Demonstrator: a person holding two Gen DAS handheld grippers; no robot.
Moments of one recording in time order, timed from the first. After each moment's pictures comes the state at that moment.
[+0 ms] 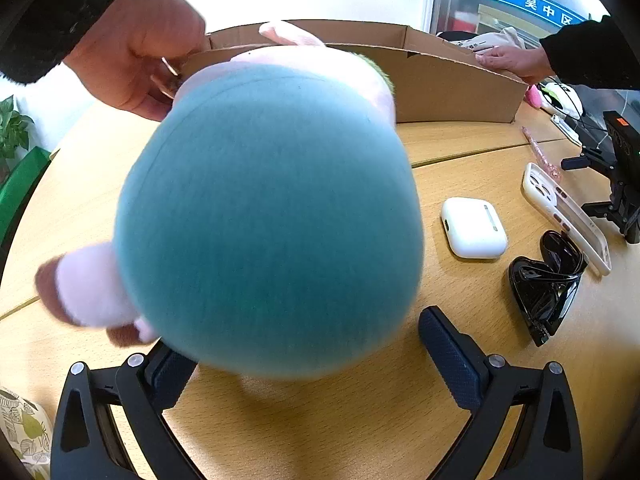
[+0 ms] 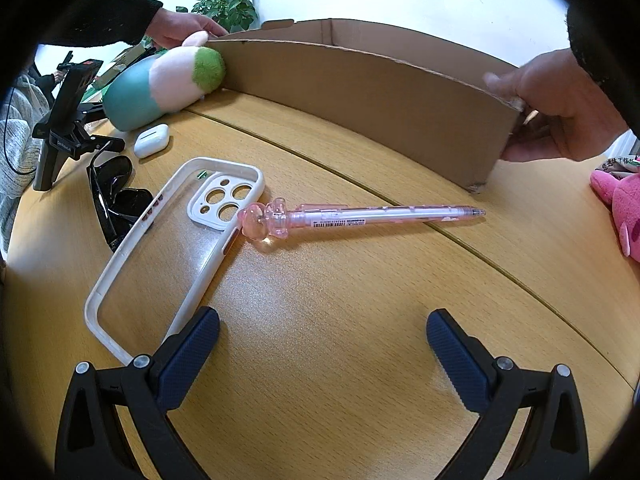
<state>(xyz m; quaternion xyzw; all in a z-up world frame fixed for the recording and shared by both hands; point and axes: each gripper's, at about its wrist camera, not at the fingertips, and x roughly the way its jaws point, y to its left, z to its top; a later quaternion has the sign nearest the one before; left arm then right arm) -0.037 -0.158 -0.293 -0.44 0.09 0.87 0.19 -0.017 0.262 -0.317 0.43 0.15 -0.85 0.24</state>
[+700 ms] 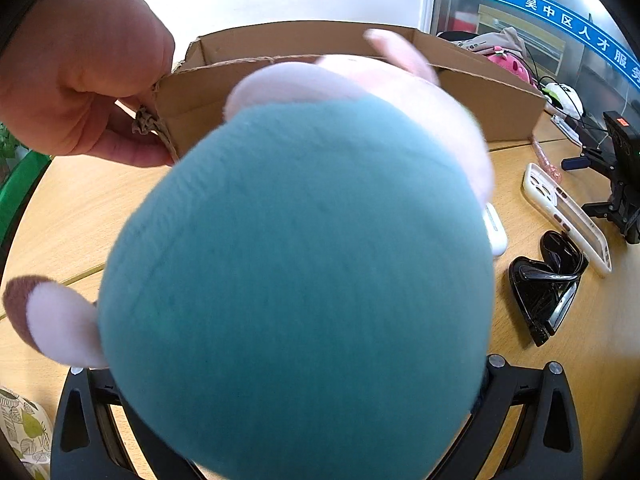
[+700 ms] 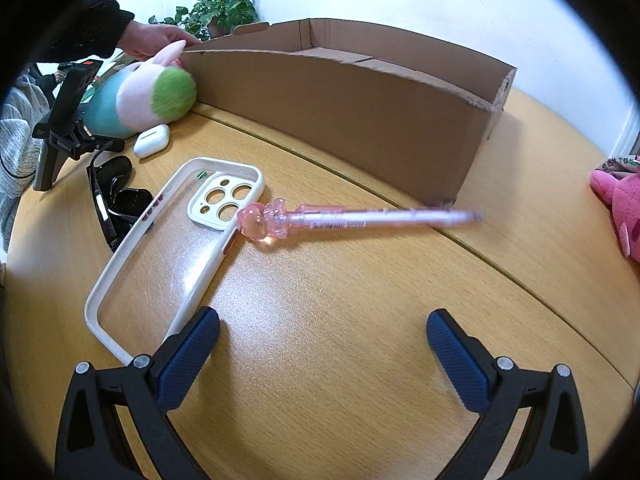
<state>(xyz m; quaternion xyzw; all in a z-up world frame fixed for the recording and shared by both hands) -0.037 -0.159 -0.293 -0.44 0.09 0.87 0.19 -0.018 0.261 -0.317 0.44 0.14 -0.86 0.24</state>
